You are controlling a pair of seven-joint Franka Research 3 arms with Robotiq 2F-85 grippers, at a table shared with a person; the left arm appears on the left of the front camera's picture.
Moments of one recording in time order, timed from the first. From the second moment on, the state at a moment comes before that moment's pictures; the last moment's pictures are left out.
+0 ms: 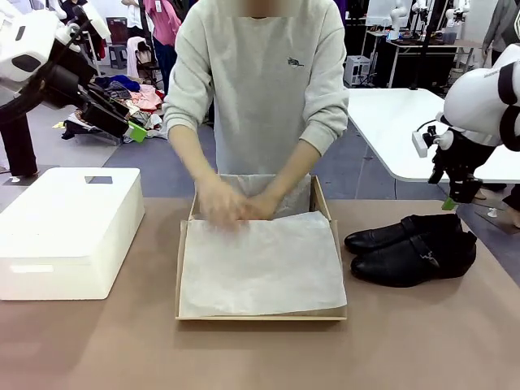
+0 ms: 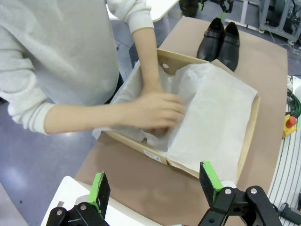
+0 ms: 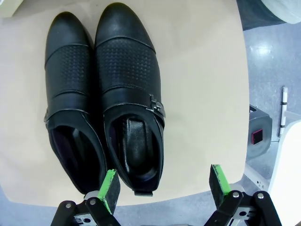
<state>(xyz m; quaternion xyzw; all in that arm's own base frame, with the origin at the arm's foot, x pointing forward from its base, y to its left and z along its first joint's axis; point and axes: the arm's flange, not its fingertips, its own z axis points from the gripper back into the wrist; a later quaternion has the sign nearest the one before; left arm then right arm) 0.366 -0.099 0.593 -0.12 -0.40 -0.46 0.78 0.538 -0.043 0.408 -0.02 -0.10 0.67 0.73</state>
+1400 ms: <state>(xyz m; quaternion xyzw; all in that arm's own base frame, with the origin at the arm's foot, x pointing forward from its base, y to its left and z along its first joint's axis) 0.366 -0.099 0.593 -0.12 -0.40 -0.47 0.78 0.570 -0.048 0.352 0.00 -0.09 0.68 0.73</state>
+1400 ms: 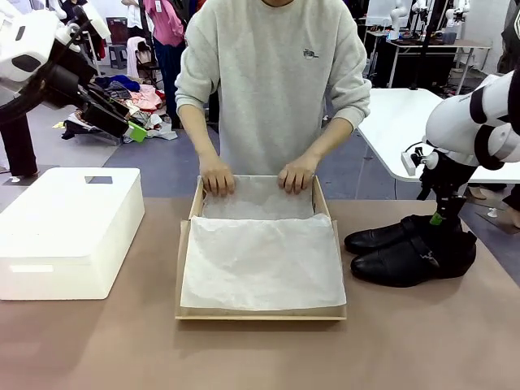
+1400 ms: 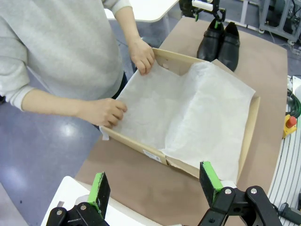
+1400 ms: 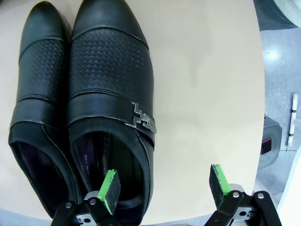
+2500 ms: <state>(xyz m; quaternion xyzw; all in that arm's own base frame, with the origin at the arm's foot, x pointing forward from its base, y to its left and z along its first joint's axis) 0.366 -0.099 0.593 -0.12 -0.40 -0.47 0.78 0.580 -0.052 0.328 0.03 -0.07 0.68 0.73</state>
